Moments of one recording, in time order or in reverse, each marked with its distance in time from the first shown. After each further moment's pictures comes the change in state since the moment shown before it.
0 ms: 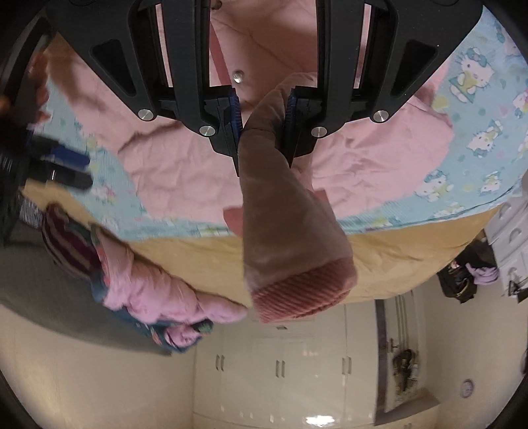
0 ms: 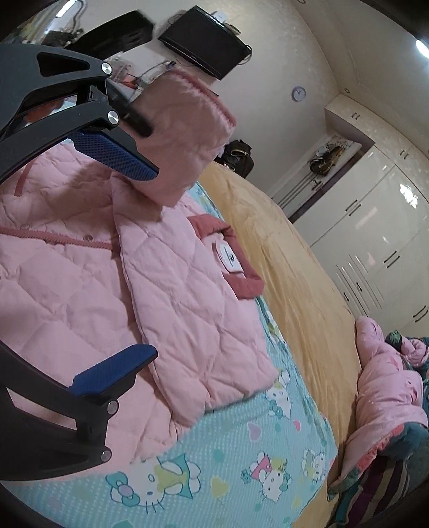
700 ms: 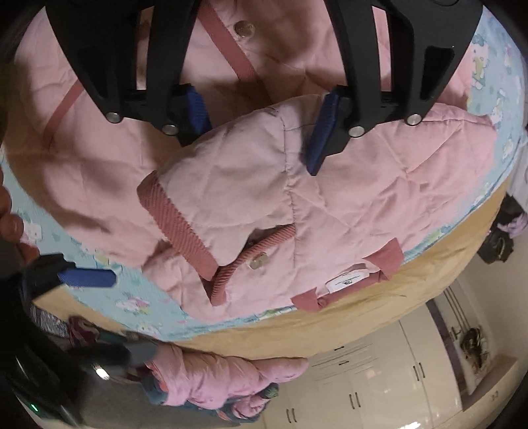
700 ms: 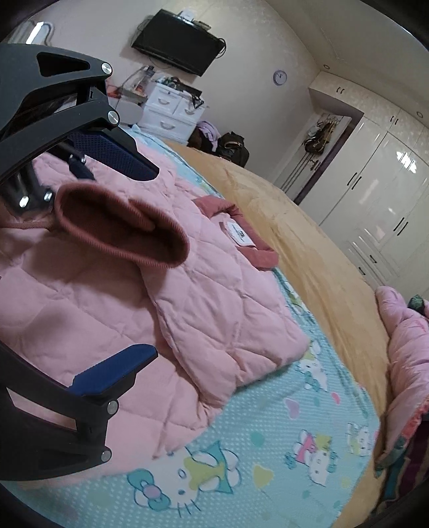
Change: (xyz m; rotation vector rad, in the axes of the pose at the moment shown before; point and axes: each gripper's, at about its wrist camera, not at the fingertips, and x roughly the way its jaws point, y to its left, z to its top) left arm 0.050 -0.072 -0.073 0.321 0.217 -0.054; right arm 0.021 -0.037 -0.007 0.150 0.096 0.022
